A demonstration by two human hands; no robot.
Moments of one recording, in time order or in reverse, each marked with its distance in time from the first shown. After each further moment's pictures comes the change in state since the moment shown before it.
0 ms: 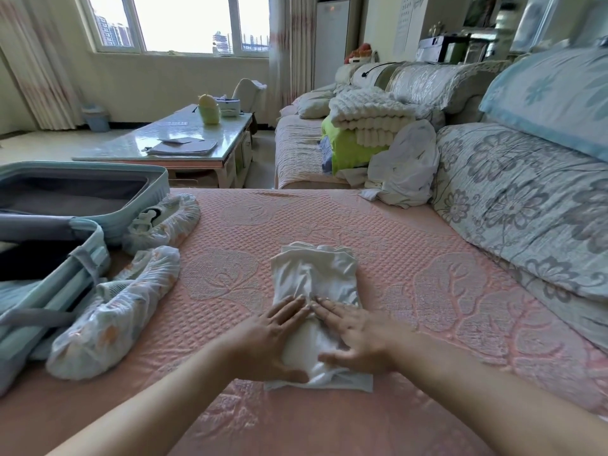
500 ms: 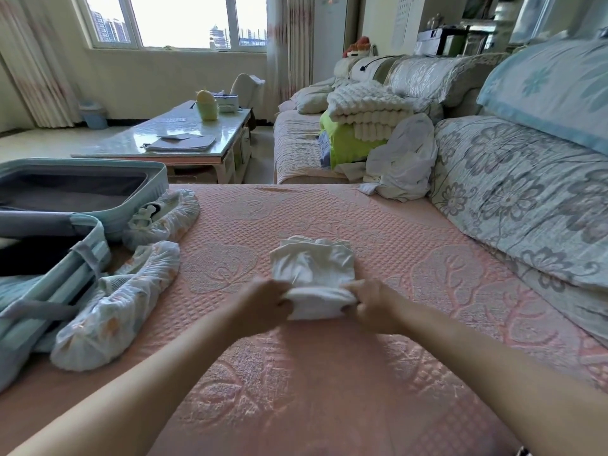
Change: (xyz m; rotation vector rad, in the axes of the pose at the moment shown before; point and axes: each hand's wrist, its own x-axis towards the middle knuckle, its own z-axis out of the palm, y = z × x) left_hand 0.008 0.000 -0.037 -0.309 0.275 -0.208; right_hand -0.005 0.016 -0.022 0.406 0.276 0.172
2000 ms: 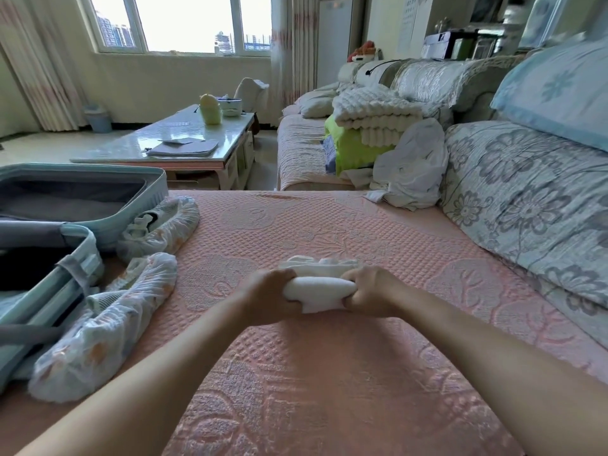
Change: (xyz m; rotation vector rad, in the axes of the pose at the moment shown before) left_hand 0.060 -0.029 -0.002 0.014 0.044 -0.070; right_hand 0.060 0.002 -0.024 -0.120 -0.065 0.113
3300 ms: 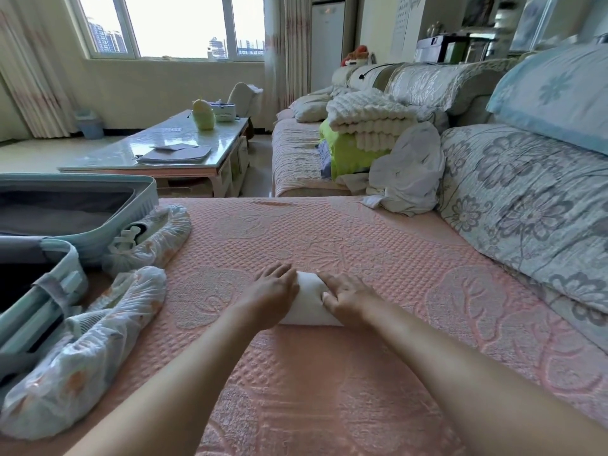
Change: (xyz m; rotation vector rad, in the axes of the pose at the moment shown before) left_hand 0.047 -0.013 0.024 0.187 -0.069 -0.040; right_hand 0.061 0.013 0.038 -0.096 -0.018 0.111
